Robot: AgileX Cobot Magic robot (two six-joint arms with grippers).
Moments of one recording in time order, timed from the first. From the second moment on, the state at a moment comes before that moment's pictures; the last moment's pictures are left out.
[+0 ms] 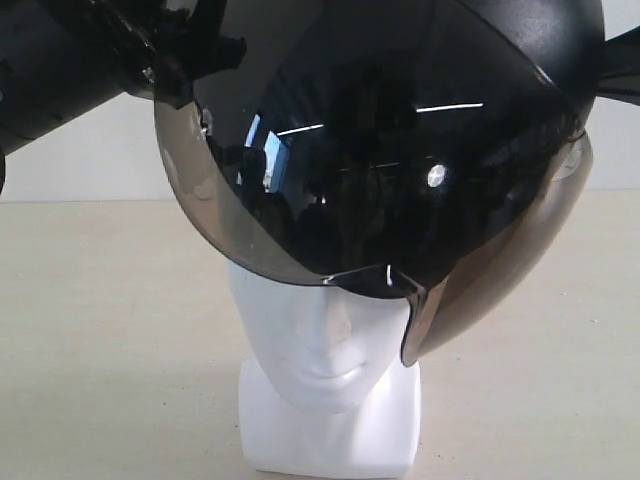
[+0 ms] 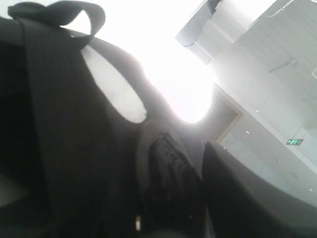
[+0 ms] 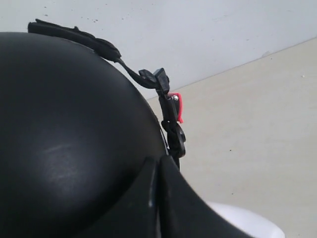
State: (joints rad) left arm -0.21 1.43 -0.86 0.89 -1.24 -1.64; right arm -0.02 1.02 -0.90 1.19 0.74 -0.51
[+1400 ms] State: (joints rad) left arm 0.04 1.42 -0.87 1.24 -0.93 -1.65; right arm 0.00 1.02 -0.91 1.24 0.90 -0.49
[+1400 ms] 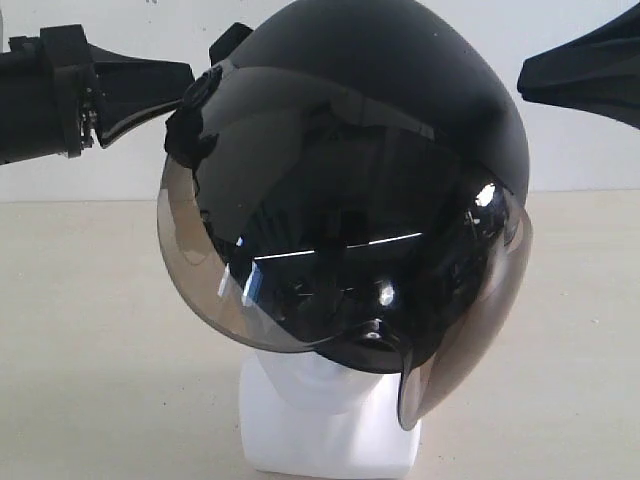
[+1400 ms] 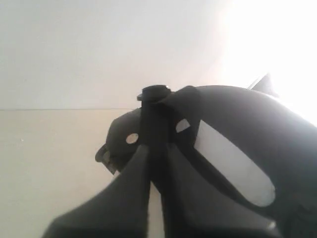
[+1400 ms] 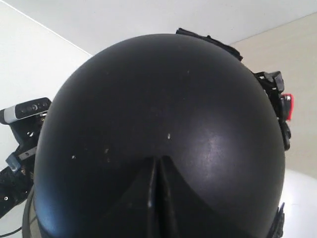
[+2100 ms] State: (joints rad) left arm 0.16 1.42 -0.86 1.29 -0.97 -1.65; right arm 0.00 1.02 -0.91 1.22 0.87 -0.49
